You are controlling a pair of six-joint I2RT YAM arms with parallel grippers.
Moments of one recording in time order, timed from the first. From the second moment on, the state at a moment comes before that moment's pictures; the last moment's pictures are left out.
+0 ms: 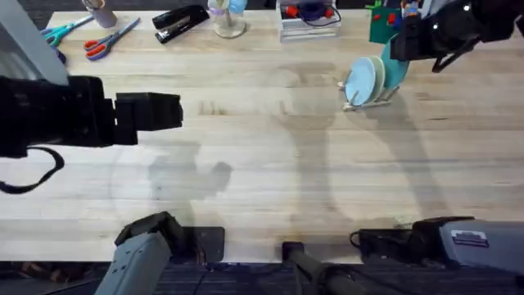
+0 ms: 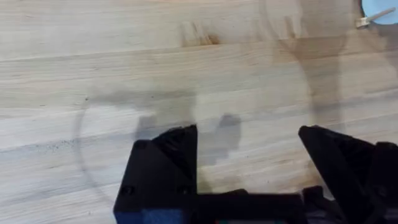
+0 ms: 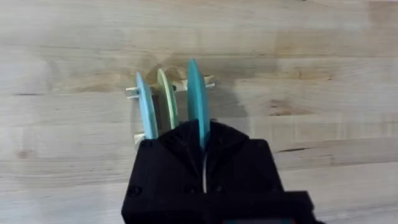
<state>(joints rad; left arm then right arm) 0.38 0.91 1.27 -1.48 0.44 0.32 0.11 1.48 1.29 -0.85 0.21 0.06</state>
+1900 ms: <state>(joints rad) 0.38 0.91 1.27 -1.48 0.44 0.32 0.11 1.56 1.29 -0.86 0.17 0.06</state>
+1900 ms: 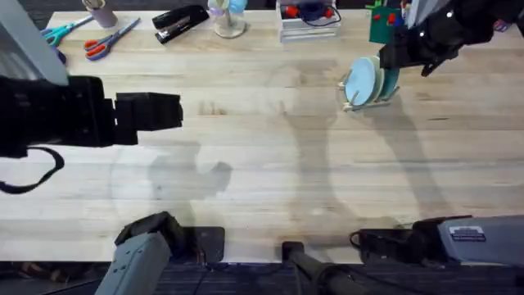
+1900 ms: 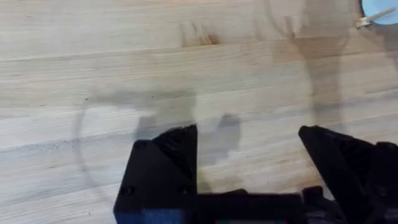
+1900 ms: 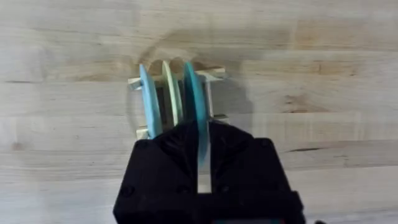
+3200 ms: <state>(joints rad) 0.38 0.91 1.27 -1.48 0.44 0.32 0.10 1.16 1.29 -0.98 0.16 0.05</state>
